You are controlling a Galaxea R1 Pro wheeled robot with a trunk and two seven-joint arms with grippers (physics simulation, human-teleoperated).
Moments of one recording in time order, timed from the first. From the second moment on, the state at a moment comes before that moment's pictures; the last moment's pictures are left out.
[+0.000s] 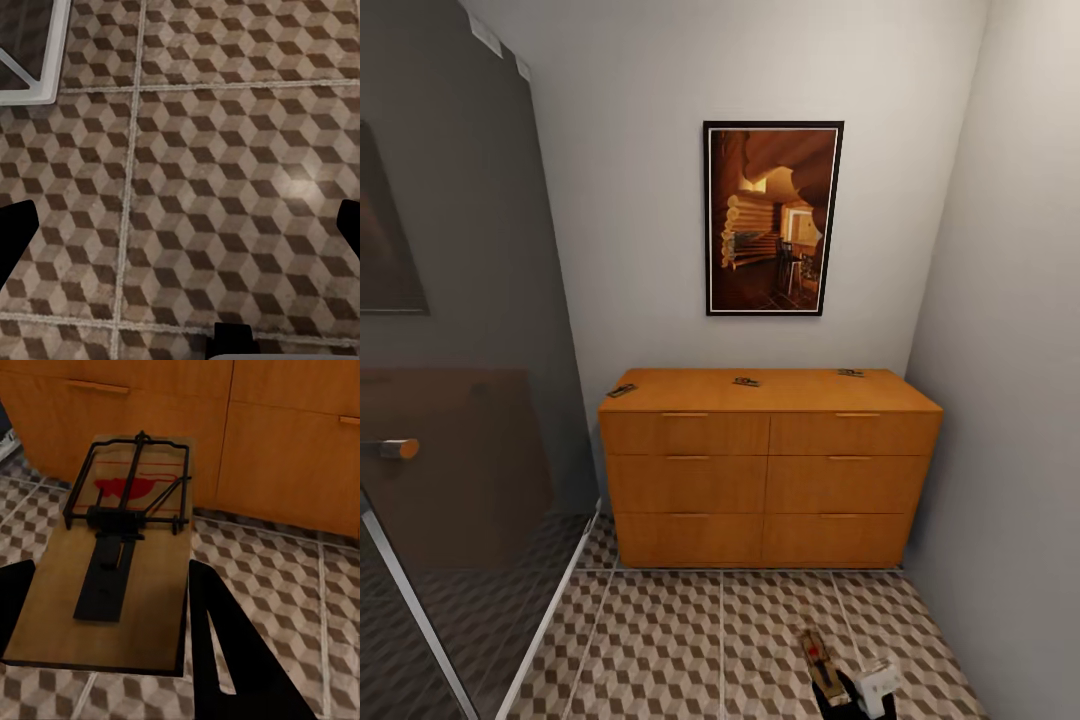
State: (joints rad) left arm -0.01 0.06 -0.01 -0.26 0.00 -0.40 0.09; right arm -0.40 -0.06 0.01 -0.02 0.10 -0.75 0.23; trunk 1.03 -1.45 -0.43
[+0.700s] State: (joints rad) left arm -0.01 0.06 -0.01 -0.26 0.00 -0.40 0.09; right arm -0.34 -0.01 0.00 -0.02 0.09 -0.86 -0.09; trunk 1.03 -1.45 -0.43
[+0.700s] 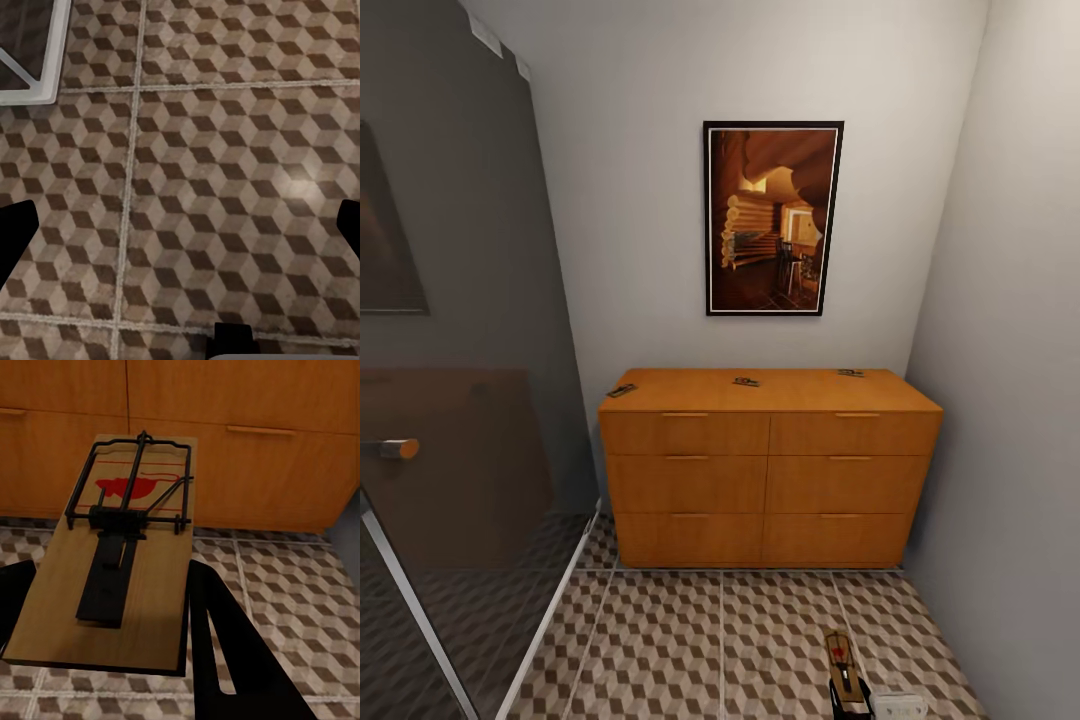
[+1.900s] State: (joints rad) left arm -0.02 0.02 -0.01 -1.19 0.00 0.48 0.09; right arm -0.34 -0.01 0.00 -0.02 0.09 -0.84 -0.09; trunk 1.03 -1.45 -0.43
